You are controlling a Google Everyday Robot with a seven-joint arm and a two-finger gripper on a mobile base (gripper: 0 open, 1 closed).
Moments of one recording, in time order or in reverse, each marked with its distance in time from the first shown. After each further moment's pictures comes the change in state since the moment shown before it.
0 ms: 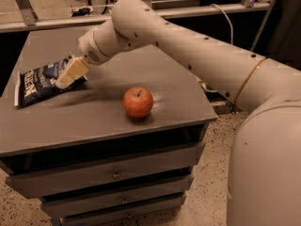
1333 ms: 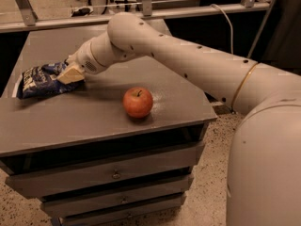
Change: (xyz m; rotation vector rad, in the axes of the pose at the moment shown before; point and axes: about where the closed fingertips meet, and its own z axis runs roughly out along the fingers) arm 0.018 0.007 0.023 0.011 -0.005 0.012
